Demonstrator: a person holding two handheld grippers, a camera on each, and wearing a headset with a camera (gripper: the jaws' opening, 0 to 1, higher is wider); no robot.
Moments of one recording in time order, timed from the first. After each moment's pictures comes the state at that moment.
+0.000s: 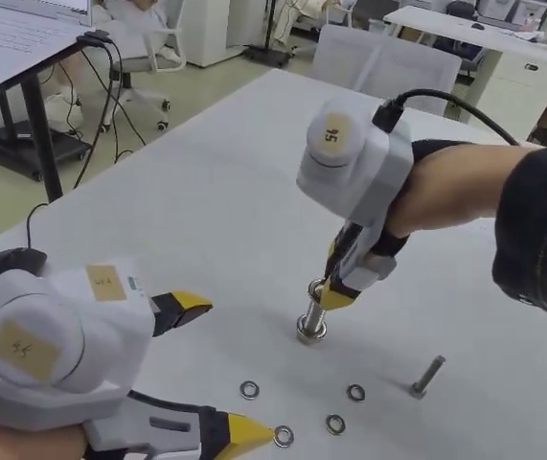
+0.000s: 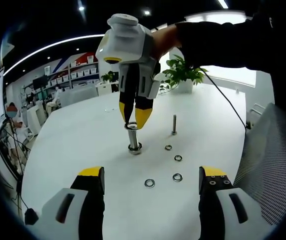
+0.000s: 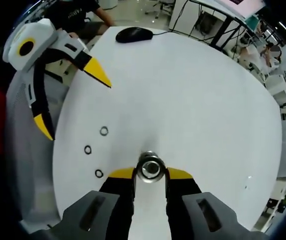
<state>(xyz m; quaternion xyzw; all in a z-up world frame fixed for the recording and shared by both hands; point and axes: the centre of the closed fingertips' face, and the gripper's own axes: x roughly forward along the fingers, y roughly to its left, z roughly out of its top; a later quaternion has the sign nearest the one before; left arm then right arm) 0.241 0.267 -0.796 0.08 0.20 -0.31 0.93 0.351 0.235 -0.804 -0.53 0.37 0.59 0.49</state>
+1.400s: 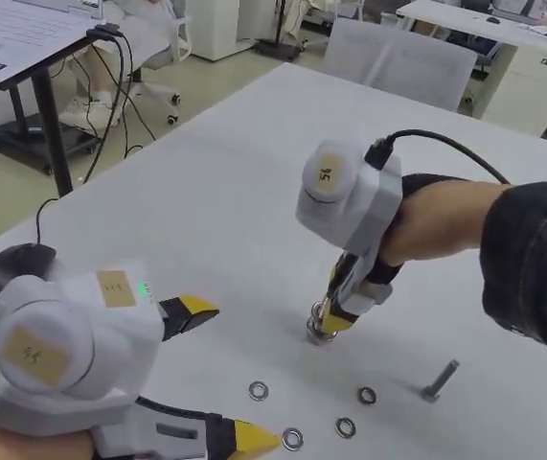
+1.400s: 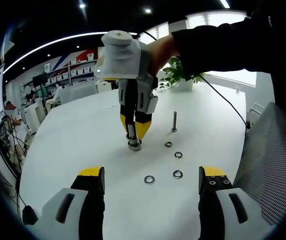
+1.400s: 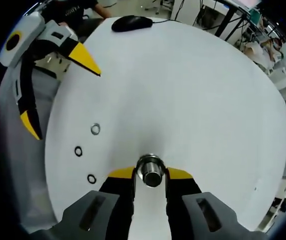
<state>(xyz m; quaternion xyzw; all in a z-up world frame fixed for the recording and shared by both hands) 0.244 0.267 -0.804 0.08 0.21 -0.31 0.92 0.355 0.232 -0.842 -0.52 0.39 0.59 0.48</state>
